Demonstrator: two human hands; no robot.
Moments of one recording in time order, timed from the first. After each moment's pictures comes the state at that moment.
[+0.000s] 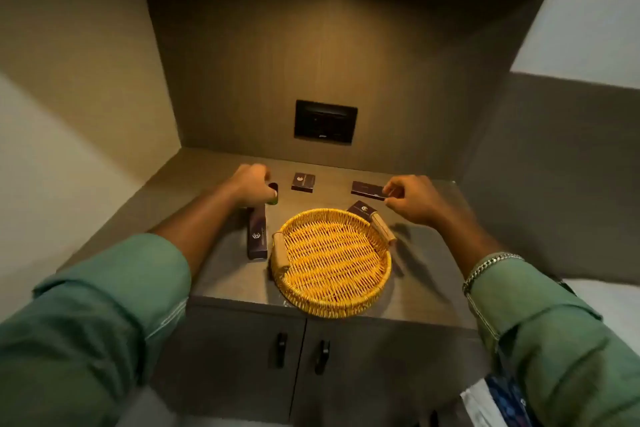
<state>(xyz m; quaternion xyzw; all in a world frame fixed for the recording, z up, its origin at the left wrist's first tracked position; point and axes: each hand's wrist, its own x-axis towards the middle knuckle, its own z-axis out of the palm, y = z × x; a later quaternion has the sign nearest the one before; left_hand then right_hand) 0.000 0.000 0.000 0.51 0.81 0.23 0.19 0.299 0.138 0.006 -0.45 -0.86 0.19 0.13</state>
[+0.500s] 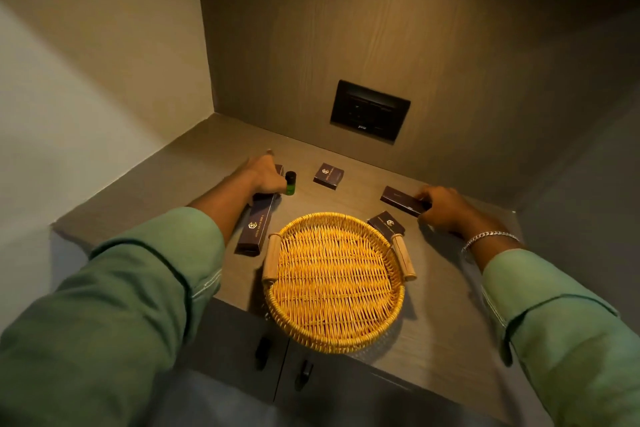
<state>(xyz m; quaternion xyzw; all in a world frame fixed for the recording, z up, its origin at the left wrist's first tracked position) -0.018 0.039 -0.036 0.35 0.88 0.22 0.23 0.271 0.251 -0.033 -0.43 -0.89 0.17 -0.04</state>
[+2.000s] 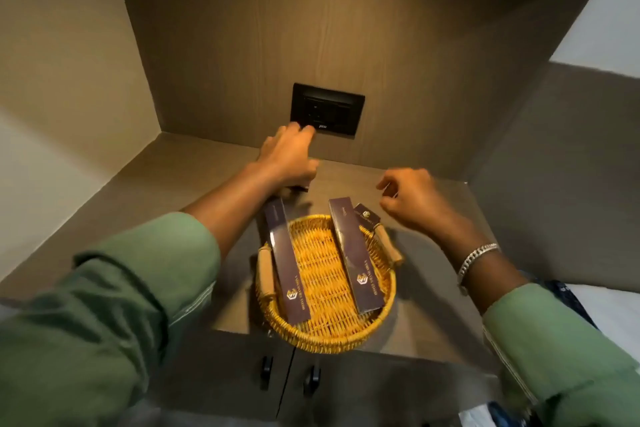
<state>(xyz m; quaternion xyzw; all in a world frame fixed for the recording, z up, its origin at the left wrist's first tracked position) 0.038 0.084 0.020 0.60 0.77 0.21 0.04 0.266 0.135 0.022 -0.47 -0.87 0.14 0.12</state>
